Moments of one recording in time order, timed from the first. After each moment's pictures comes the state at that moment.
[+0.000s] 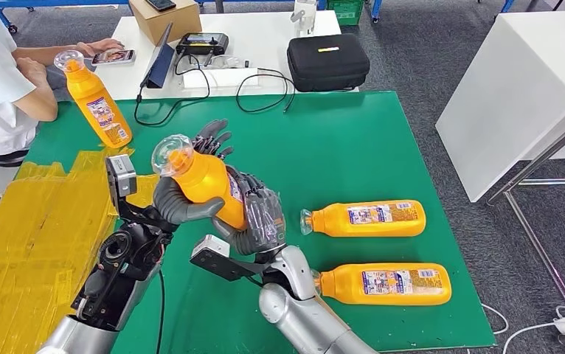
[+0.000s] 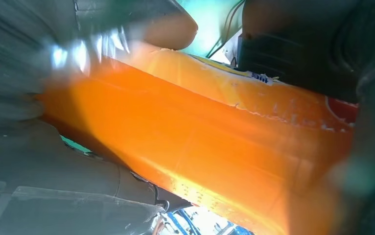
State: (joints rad) left arm -0.41 -0.04 -0.24 -1.18 0.19 -0.37 -0.40; right arm -0.40 0.36 0.66 -0.81 0.73 -0.70 -0.36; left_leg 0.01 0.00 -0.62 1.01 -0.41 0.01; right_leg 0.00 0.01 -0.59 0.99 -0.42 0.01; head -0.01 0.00
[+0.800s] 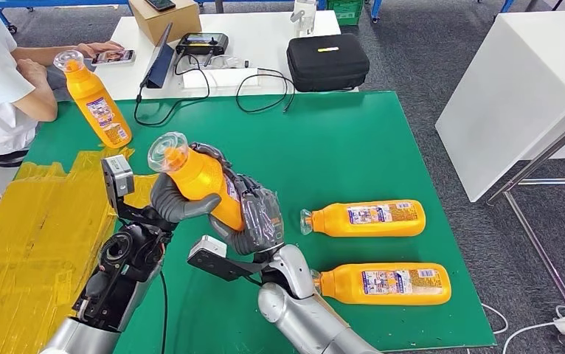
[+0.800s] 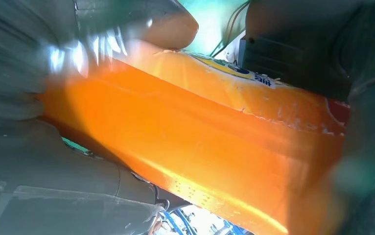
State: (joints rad) left arm -0.40 -0.05 -0.22 -1.17 0.17 -0.29 -0.42; right arm -0.41 0.36 0.67 -0.79 0.74 -0.70 -0.35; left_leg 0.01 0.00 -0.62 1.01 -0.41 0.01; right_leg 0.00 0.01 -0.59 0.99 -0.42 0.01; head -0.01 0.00
